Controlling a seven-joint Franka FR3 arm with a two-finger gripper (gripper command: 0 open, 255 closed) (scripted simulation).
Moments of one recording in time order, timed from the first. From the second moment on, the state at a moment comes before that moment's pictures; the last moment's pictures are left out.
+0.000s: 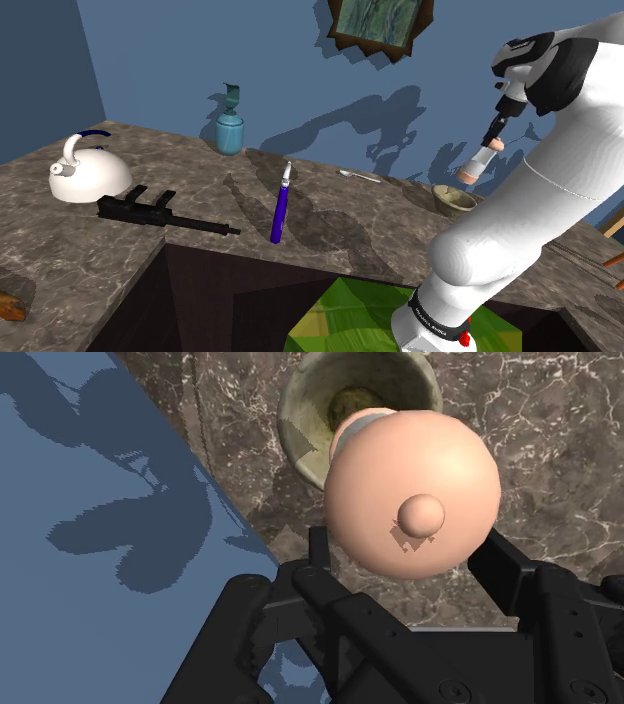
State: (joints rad) arm -0.51 -0.09 -0.87 -1.80 -0.03 1.81 -1.43
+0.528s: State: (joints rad) arm -0.52 -0.08 -0.88 -1.90 -0.02 1.92 -1.44
